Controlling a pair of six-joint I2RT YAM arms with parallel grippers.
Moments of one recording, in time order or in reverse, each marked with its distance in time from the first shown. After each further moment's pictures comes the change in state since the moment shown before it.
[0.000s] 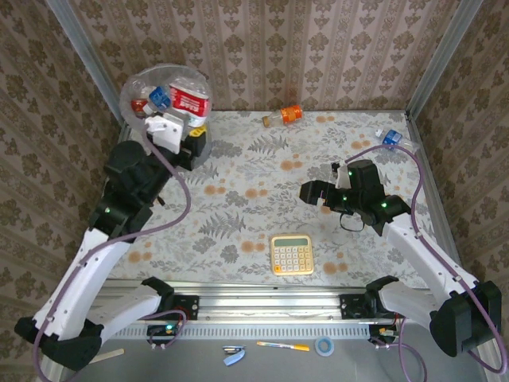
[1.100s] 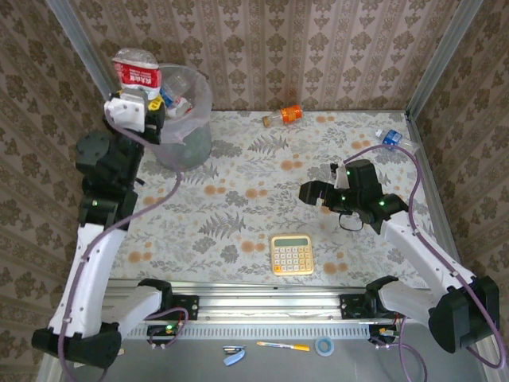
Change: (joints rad) left arm 0.388 0.143 0.101 0.161 0.162 0.019; right arm 0.000 0.037 -0.001 0.000 0.000 -0.002
